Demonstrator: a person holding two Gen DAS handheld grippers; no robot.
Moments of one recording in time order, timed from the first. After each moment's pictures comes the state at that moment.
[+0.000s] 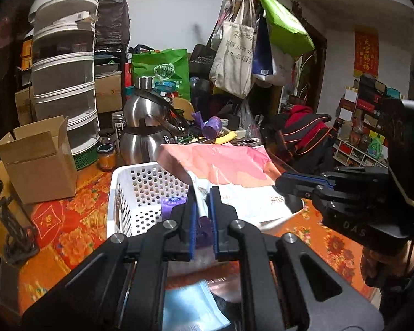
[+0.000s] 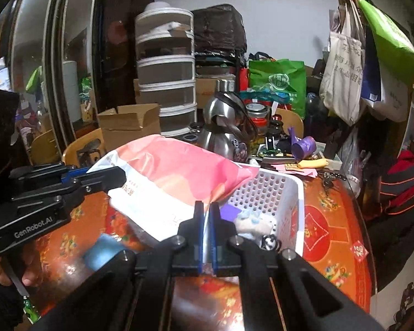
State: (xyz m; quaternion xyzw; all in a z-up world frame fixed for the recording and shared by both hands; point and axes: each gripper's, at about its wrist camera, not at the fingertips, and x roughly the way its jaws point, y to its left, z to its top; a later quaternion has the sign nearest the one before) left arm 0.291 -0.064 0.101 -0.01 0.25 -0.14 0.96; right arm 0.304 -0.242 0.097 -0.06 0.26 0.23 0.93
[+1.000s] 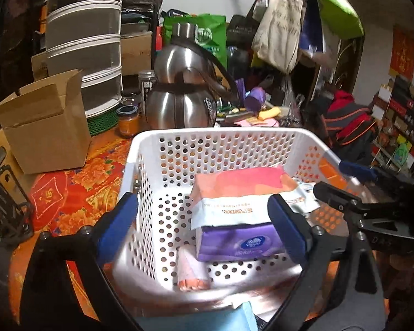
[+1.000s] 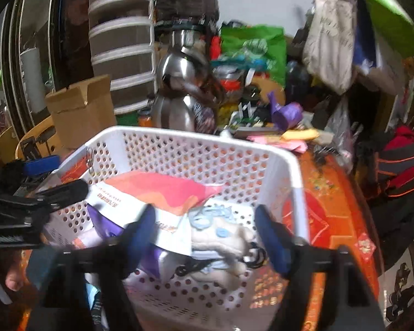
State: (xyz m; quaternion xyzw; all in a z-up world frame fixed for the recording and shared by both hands) left arm 0.386 -0.033 0.014 -0.04 0.32 -0.07 0.95; right arm 0.396 -0.251 0.026 -0.06 0.31 0.16 0.93
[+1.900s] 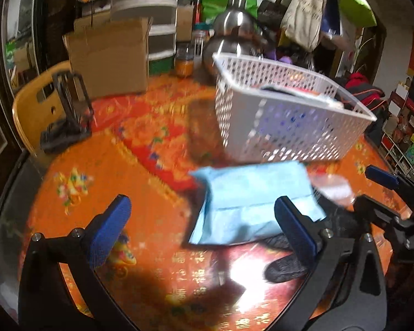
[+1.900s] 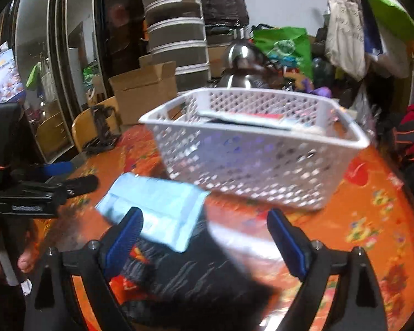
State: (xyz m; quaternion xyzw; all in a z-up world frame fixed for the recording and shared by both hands) left arm 0.205 0.056 -0.052 -0.05 0.37 -0.01 0.93; right arm 0.226 -0.202 -0.023 -0.03 0.31 0.25 0.92
